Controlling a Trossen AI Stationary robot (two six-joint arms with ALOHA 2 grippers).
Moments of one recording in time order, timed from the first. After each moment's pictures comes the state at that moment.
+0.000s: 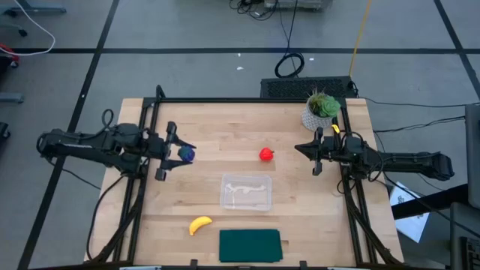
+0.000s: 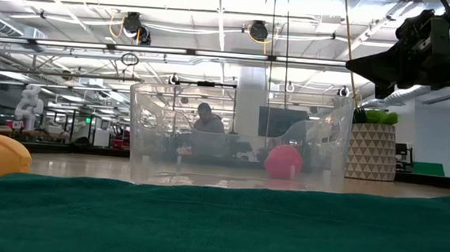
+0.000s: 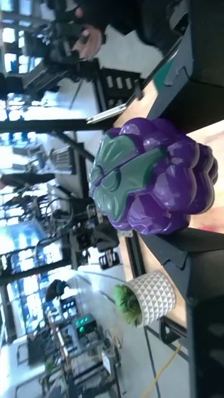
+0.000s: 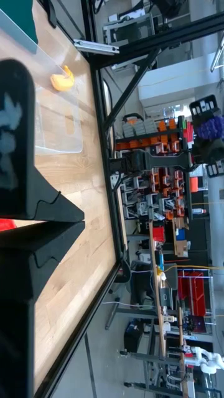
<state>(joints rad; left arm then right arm) -0.07 0.64 0.66 -0.07 0.08 0.15 -0.18 0.39 0.01 0.43 -0.02 0.09</state>
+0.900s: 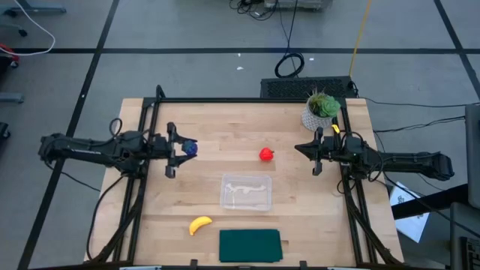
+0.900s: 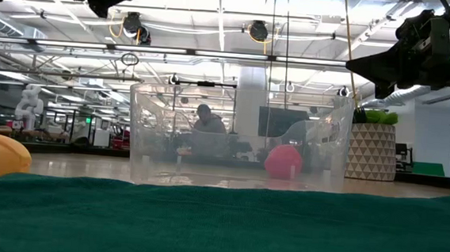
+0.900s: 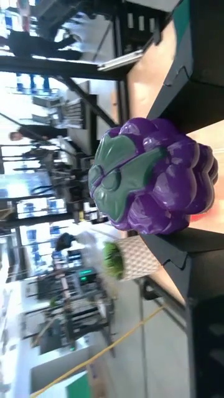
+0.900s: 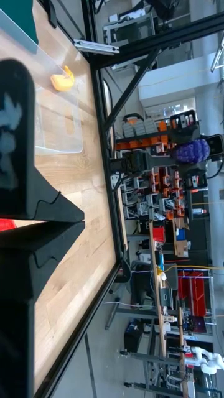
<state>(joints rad) -0.04 0.56 0.38 0.23 -0.08 0.12 -0.18 0.39 0.01 0.43 -0.02 0.09</state>
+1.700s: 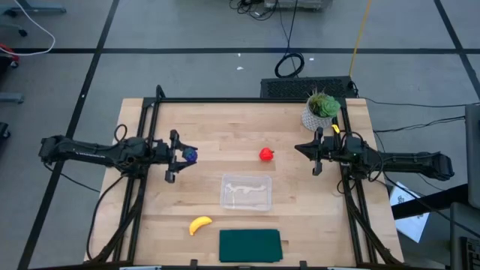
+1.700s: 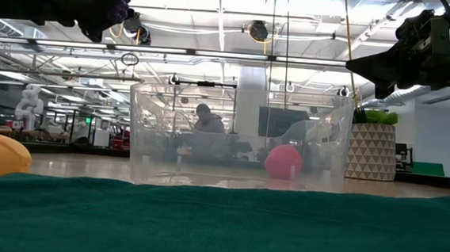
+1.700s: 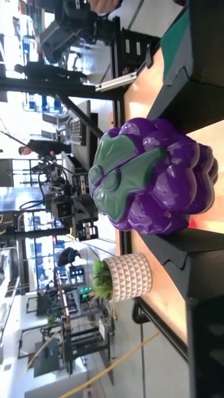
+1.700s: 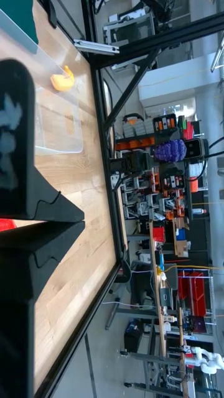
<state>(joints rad) -0.04 0.52 0.19 0.40 0.00 0.06 -0.18 0.39 0.01 0.43 -0.02 0.09</state>
